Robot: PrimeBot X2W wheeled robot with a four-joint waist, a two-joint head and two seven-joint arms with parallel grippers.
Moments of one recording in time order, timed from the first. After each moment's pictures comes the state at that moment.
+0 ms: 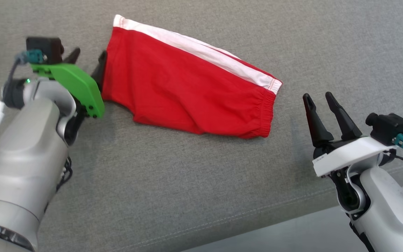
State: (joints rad) left arm -1.04 0.30 -0.78 1.02 -0.88 -0.13 -0.07; right arm -0.39 -0.29 0.33 0.29 0.70 0.13 -0.26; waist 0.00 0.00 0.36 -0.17
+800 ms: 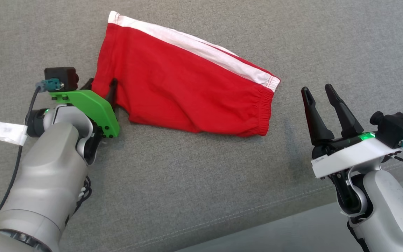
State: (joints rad) left arm -0.97 0.20 -0.78 1.15 -0.94 -0.12 -0.11; right arm -0.31 -0.24 0.24 0.09 0.61 0.13 -0.19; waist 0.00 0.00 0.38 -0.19
